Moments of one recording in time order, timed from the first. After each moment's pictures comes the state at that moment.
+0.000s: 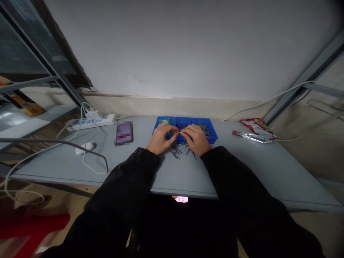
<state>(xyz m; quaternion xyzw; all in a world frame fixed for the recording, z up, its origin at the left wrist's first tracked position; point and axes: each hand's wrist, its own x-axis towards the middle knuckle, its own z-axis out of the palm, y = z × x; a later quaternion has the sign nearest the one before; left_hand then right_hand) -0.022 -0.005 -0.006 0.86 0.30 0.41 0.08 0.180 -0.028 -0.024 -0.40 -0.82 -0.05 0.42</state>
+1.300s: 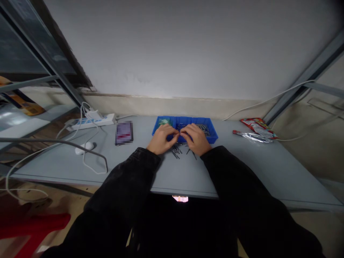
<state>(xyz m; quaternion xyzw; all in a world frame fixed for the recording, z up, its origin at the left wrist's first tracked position) -0.023 -0.005 -0.007 0.89 0.28 0.36 0.06 0.178 -0.032 -0.020 -0.38 -0.82 -0.02 0.42</state>
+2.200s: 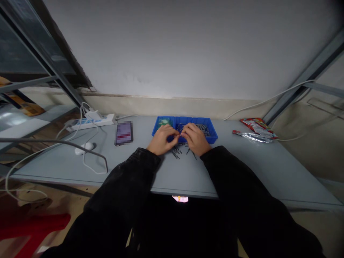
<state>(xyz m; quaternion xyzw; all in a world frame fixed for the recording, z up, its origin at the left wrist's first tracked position) -0.021 -0.007 -0.006 0.89 0.28 0.35 0.06 0.178 -0.031 -0.021 -0.39 -0.82 -0.01 0.42</state>
